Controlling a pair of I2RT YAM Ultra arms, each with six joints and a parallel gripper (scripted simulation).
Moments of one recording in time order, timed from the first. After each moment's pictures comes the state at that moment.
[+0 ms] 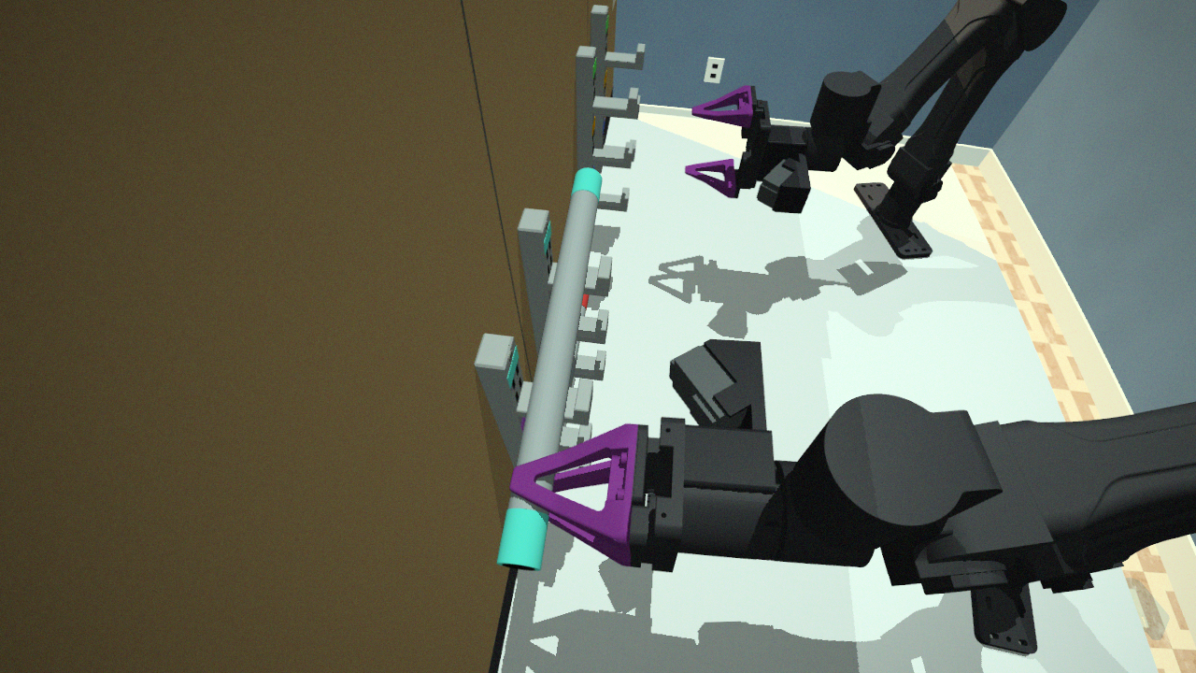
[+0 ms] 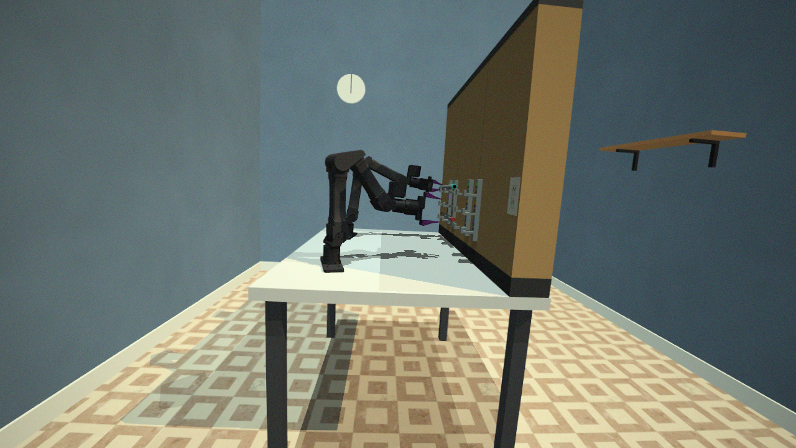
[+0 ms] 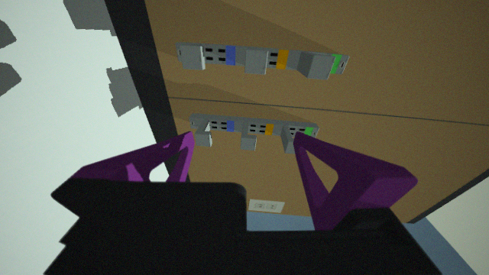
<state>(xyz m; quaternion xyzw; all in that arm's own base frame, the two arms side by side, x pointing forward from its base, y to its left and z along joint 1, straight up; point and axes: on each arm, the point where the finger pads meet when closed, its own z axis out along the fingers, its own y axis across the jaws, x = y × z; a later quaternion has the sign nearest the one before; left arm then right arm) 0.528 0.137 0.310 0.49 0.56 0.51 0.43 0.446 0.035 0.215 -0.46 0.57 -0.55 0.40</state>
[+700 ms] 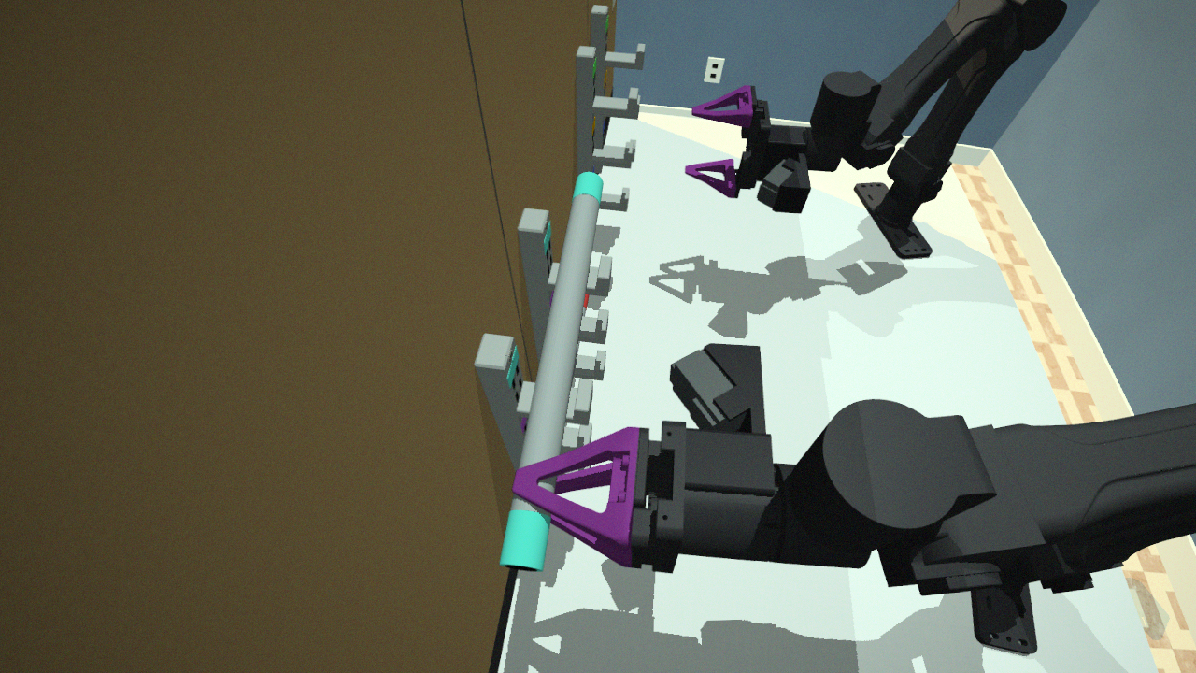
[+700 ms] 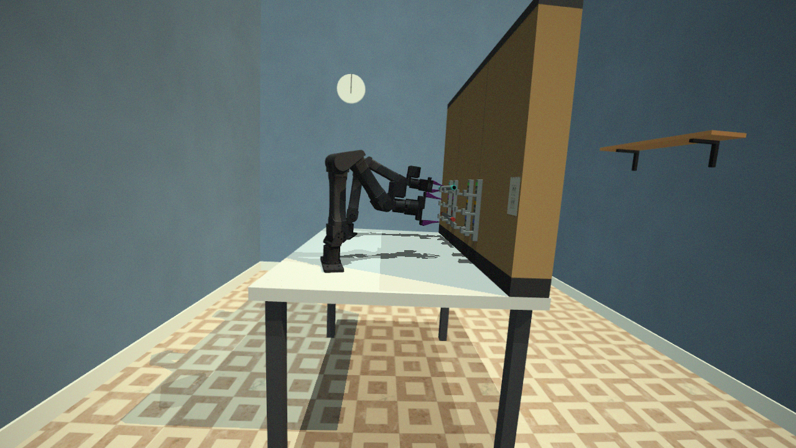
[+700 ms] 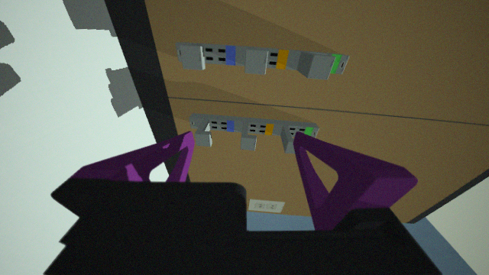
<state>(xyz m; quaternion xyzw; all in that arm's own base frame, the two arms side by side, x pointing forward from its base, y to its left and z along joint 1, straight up) 0.527 0.137 0.305 0.49 0.56 0.51 0.43 0.446 0.035 0.215 -0.46 0.57 -0.55 0.40</state>
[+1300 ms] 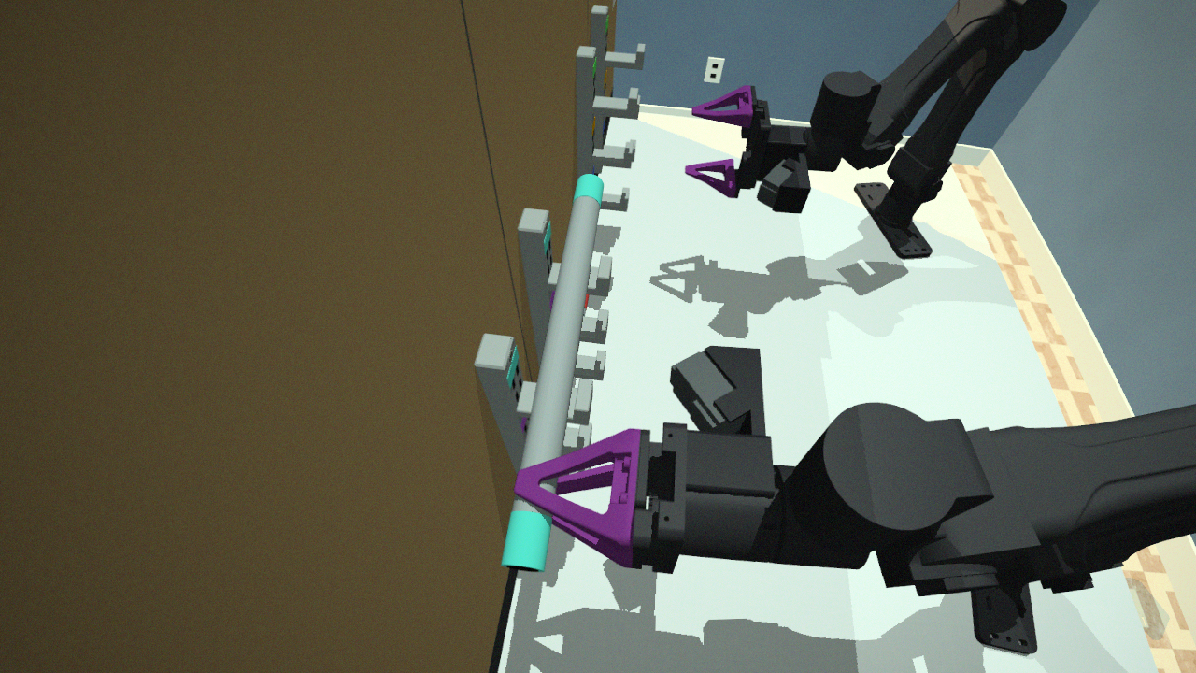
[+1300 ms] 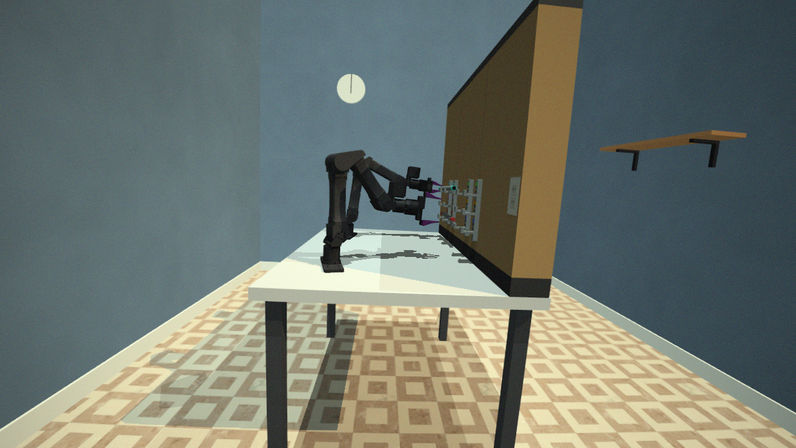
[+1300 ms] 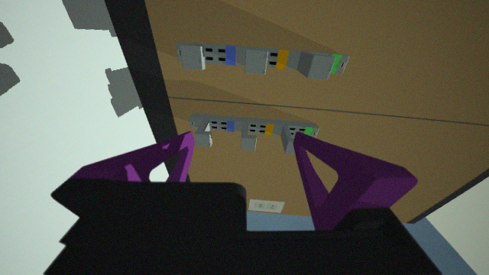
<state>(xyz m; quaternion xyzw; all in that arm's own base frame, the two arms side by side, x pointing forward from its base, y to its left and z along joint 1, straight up) 0.526 0.137 0.303 0.49 0.56 0.52 0.43 0.446 0.035 0.215 -0.46 0.57 -0.55 0.40</state>
